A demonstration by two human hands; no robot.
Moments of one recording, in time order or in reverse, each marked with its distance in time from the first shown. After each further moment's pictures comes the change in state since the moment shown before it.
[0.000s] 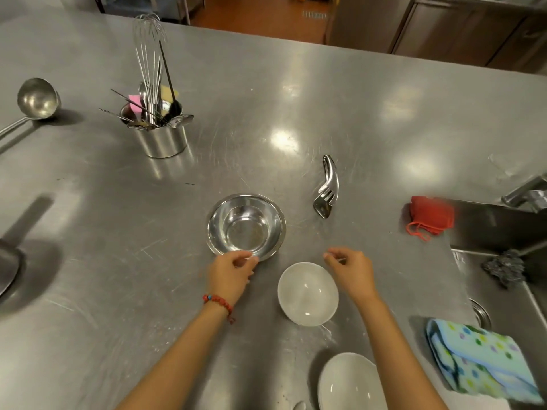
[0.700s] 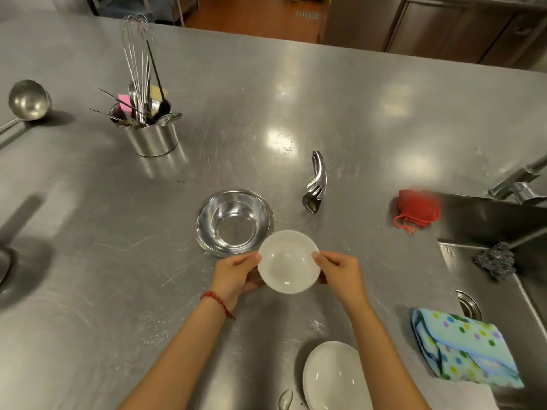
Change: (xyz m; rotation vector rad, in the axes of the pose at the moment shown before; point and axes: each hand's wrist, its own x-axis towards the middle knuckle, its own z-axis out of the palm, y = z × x) left_hand -0.031 0.021 0.021 -0.451 -0.191 -0.290; right_hand -0.036 -0.010 -0.013 0.469 -0.058 0.050
